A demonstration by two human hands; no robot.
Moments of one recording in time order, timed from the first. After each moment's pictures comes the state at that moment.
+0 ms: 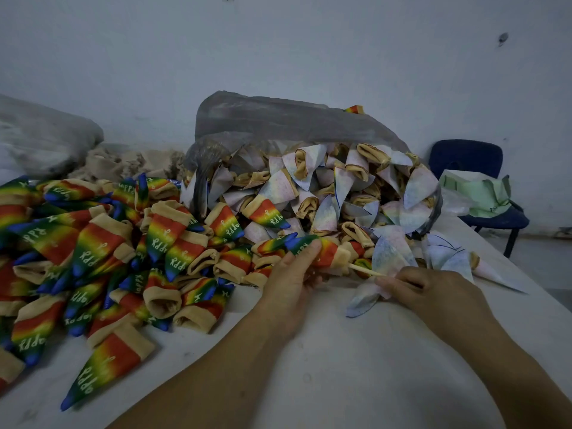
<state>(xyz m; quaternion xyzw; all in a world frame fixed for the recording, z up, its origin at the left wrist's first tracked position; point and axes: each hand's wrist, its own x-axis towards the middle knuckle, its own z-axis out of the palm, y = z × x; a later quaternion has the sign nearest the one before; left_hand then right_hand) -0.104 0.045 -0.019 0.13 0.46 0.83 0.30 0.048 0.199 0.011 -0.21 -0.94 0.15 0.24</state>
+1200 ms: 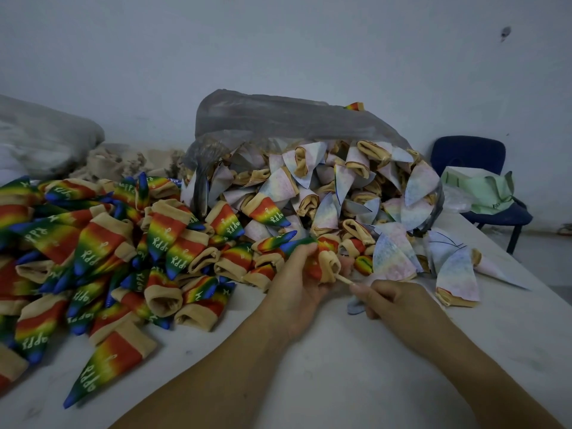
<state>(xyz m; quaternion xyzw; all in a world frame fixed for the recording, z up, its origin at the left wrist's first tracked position) -0.096 0.046 -0.017 0.13 0.38 0.83 0.37 0.025 0.177 -0.013 -0.19 -0.91 0.31 0.18</state>
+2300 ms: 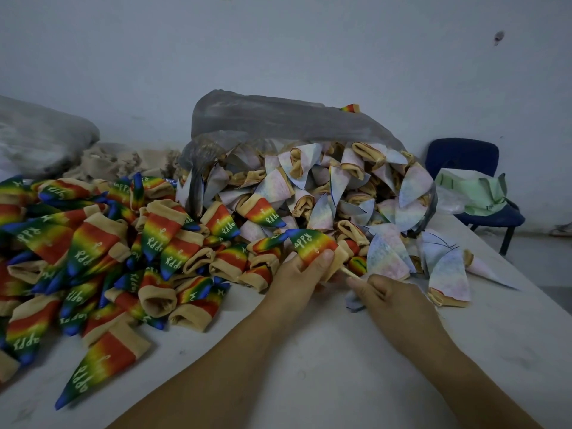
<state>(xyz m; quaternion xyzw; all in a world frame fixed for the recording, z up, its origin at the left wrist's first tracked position) -0.102 0.046 -0.030 0.28 0.66 0.67 0.21 0.021 0.176 -0.021 -0.22 -0.92 0.20 0.25</state>
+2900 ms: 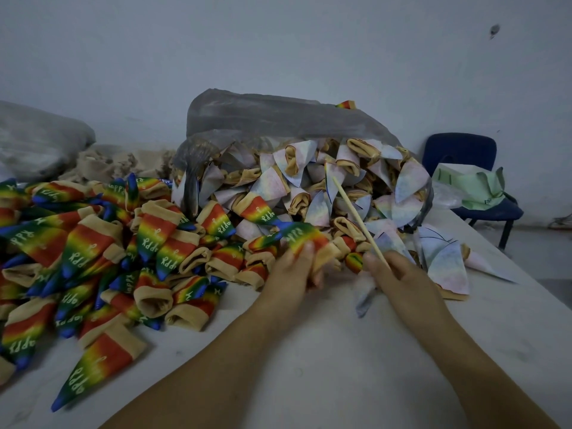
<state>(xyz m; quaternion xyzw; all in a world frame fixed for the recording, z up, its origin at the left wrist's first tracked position) -0.103 0.043 -0.026 0.29 0.67 0.66 0.18 0.026 0.182 -0.004 -0.23 -0.84 0.41 0.28</state>
